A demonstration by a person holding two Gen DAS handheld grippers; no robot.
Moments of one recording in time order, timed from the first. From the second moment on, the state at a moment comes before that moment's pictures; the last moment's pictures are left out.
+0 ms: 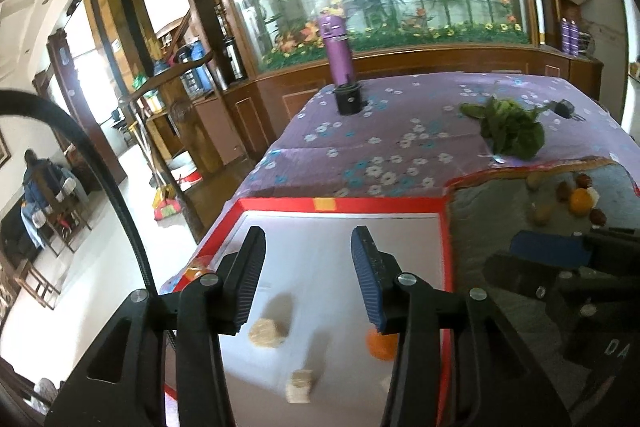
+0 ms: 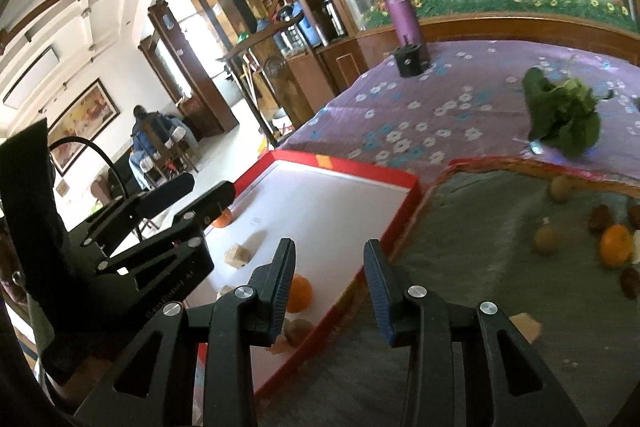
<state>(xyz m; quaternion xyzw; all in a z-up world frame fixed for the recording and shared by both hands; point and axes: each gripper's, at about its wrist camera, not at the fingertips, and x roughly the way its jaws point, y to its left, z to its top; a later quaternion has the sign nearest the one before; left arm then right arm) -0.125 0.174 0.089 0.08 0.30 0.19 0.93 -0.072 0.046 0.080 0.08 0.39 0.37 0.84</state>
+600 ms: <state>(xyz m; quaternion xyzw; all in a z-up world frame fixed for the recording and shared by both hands) -0.097 0.061 0.064 0.15 0.35 0.03 0.92 -0.053 -0.162 0.071 0.10 0.37 0.19 0.90</state>
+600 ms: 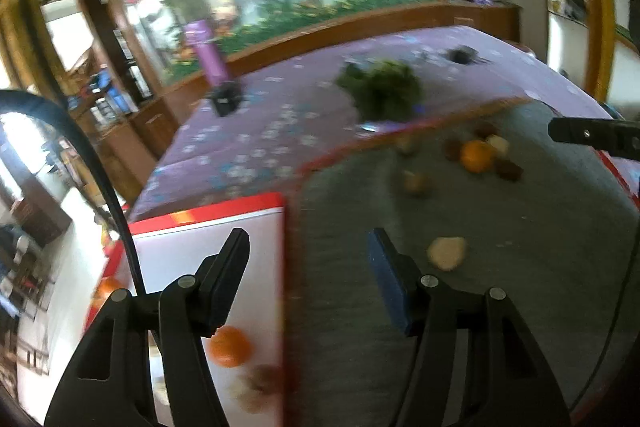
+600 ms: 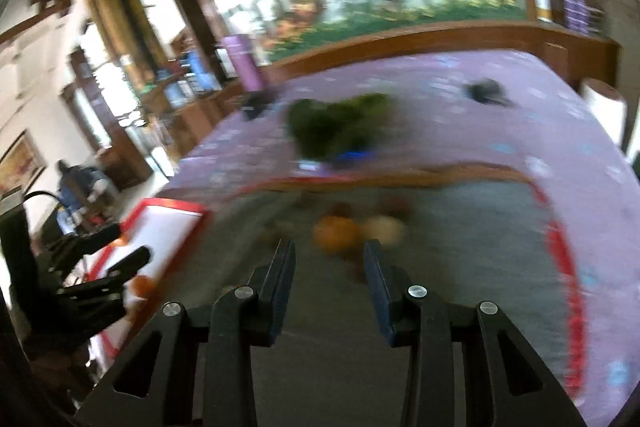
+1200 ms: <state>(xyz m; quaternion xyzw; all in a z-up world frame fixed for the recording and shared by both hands) -0.069 0.014 0.033 0.15 0.41 -0.04 0.90 -0.009 -0.144 0.030 0.02 0.46 0.21 0.86</state>
